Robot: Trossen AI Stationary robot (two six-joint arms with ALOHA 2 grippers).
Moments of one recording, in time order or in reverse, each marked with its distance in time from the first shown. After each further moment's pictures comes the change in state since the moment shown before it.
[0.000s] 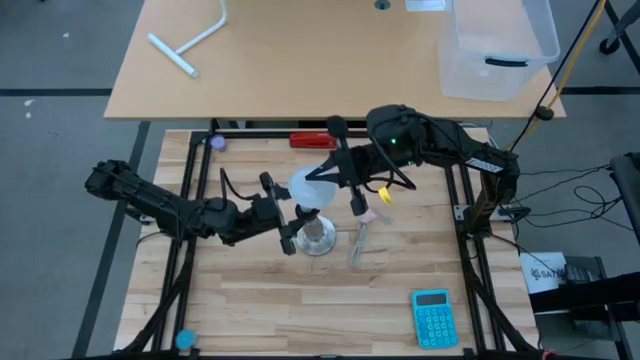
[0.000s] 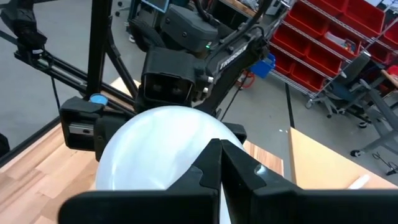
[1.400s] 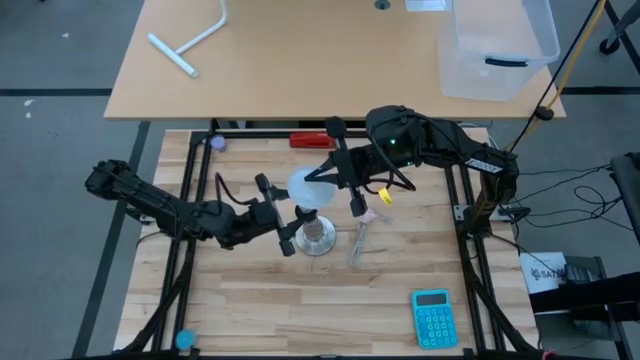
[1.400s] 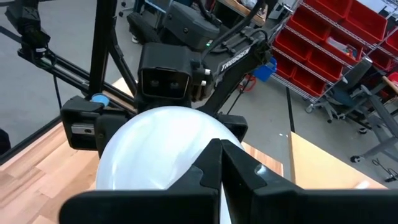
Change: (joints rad) left arm -0.029 -0.001 0.002 0.023 -0.061 0.102; right arm 0.001 0.001 0.000 0.012 -0.008 -0.020
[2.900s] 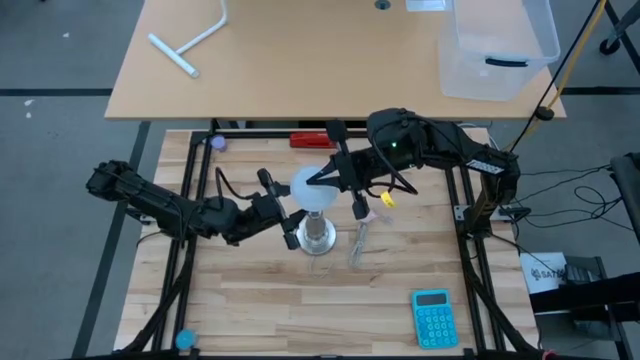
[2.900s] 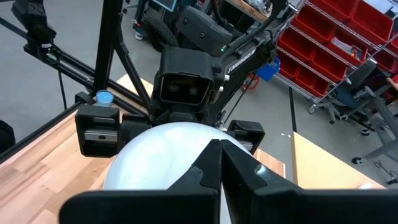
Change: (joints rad) left arm 0.041 0.038 0.002 0.051 0.019 -0.013; right arm 0.012 -0.001 0.000 -0.009 0.008 -0.013
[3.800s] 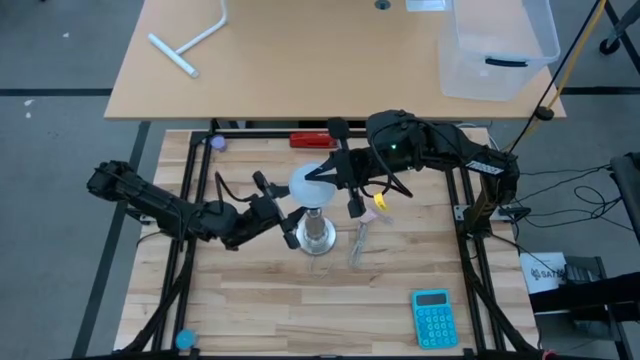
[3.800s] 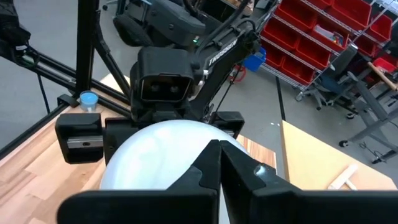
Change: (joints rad) left arm -0.021 -0.009 -0.004 -0.006 -0.138 -0.019; right arm 0.008 0.000 0.000 -0.006 0.081 0.059
